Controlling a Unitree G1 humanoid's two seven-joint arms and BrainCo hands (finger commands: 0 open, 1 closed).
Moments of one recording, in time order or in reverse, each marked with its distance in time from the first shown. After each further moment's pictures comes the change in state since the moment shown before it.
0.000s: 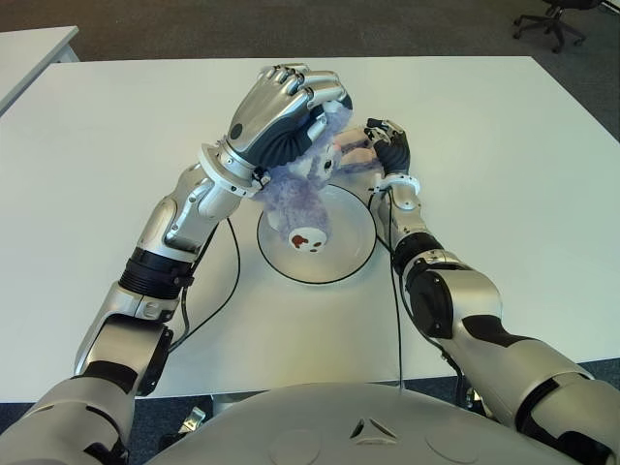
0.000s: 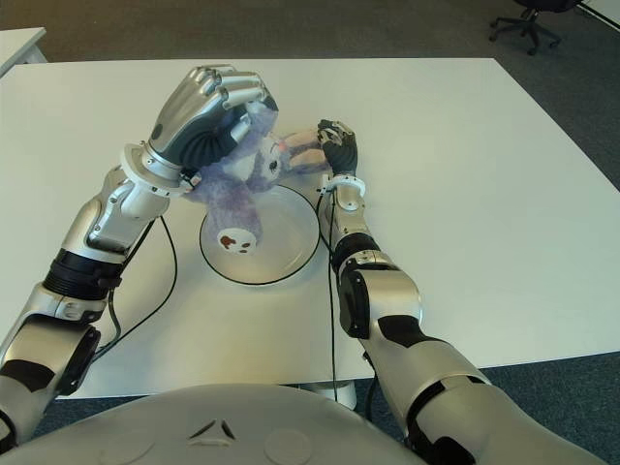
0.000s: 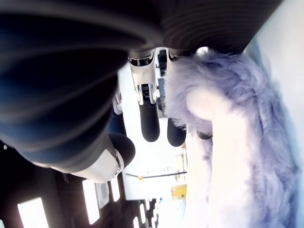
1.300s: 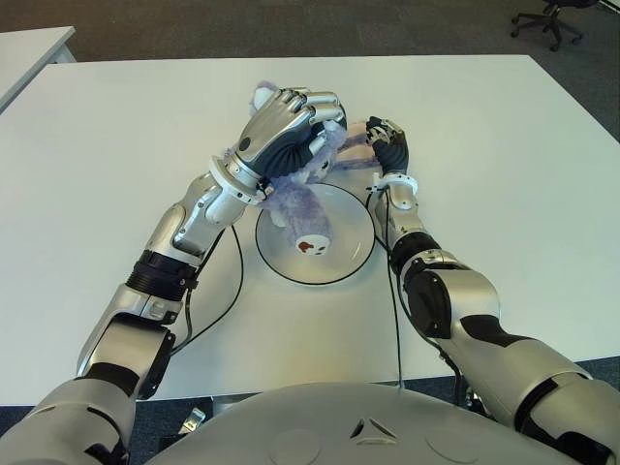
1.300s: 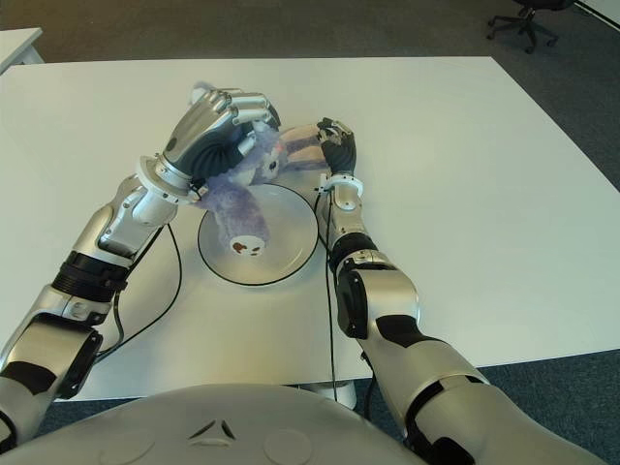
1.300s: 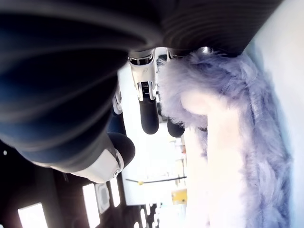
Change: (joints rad) left arm 0.012 -0.016 -0.044 0.107 -0.034 -0.049 -0.001; right arm -0.004 0.013 0.000 0.000 0.000 0.000 -0.025
